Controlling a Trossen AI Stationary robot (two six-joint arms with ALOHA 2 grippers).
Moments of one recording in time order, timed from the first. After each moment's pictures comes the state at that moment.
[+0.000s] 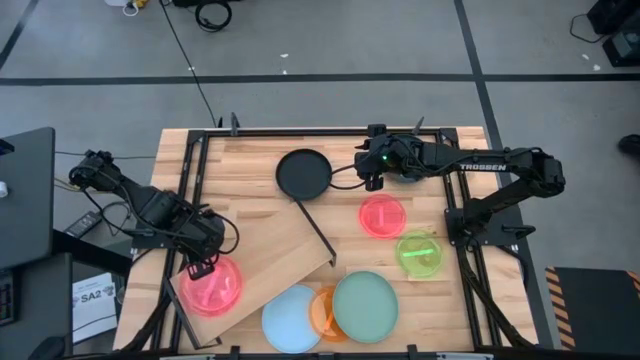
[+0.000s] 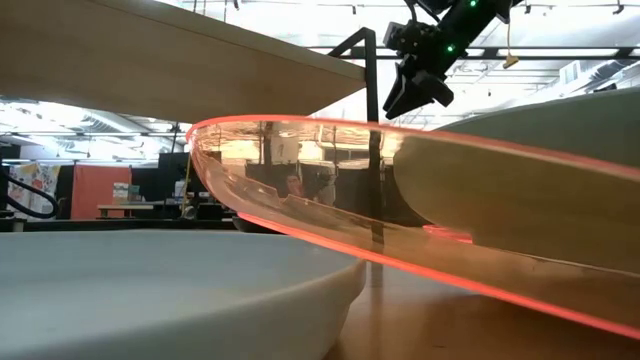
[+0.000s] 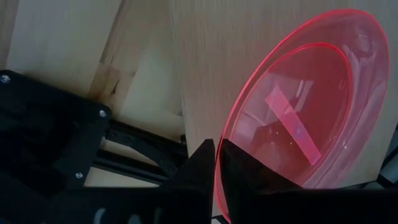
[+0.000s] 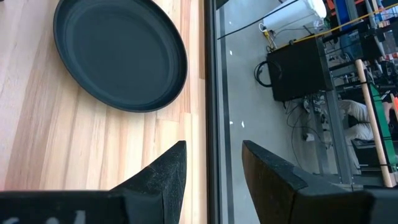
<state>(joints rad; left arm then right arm) -0.54 1.13 1.19 -1.44 0.14 -1.04 -0.24 1.34 1.05 -0.39 0.42 -0.65</state>
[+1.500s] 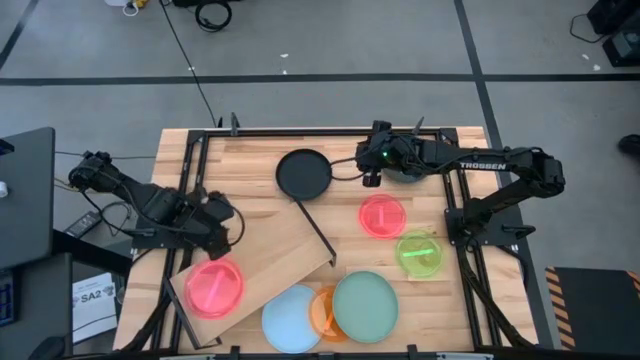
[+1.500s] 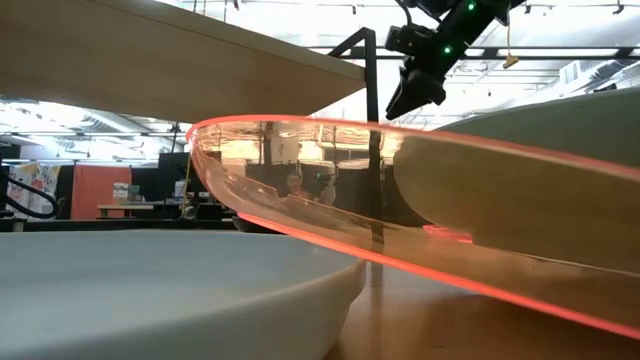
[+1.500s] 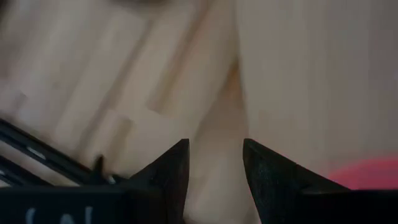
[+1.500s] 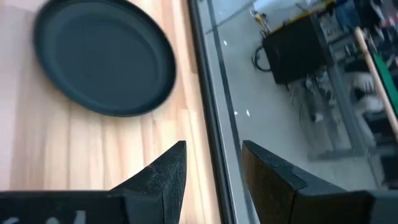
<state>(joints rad) -0.49 1.13 1.19 -1.41 -0.37 -0.93 -0.27 1.34 1.05 -0.39 0.43 -0.50</state>
